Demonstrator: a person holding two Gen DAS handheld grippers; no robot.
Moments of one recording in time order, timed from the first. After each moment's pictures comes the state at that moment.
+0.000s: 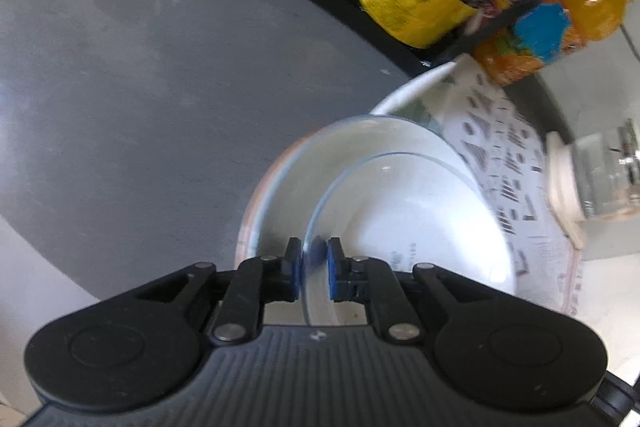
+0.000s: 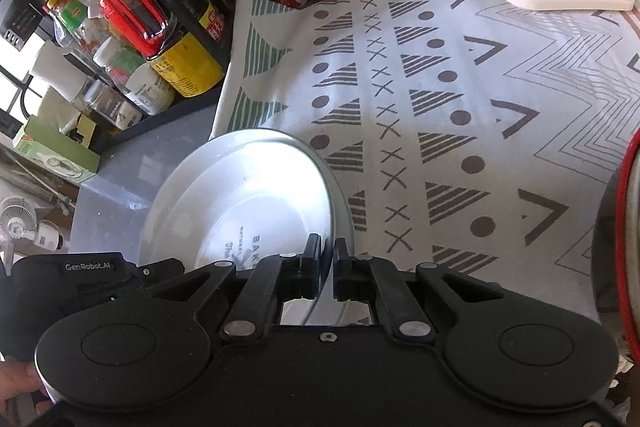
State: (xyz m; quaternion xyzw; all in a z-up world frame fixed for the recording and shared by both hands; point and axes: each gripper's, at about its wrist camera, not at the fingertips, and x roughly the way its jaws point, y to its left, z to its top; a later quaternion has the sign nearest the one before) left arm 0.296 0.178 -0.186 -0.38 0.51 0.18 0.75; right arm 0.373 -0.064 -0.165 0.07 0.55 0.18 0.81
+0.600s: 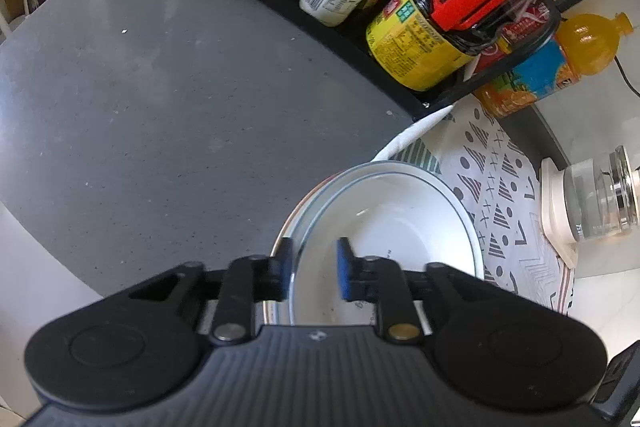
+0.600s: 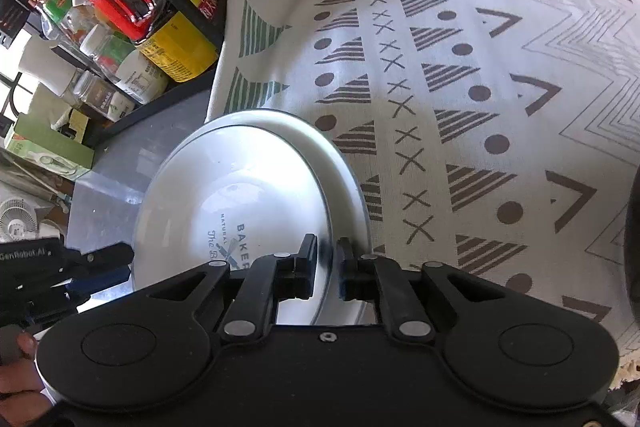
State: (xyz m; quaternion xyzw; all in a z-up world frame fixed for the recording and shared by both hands) left arm 0.289 0.198 -0.158 -0.39 0.49 0.19 0.76; right arm 0.378 -0.050 -0.181 0.08 0.57 0.18 0.80
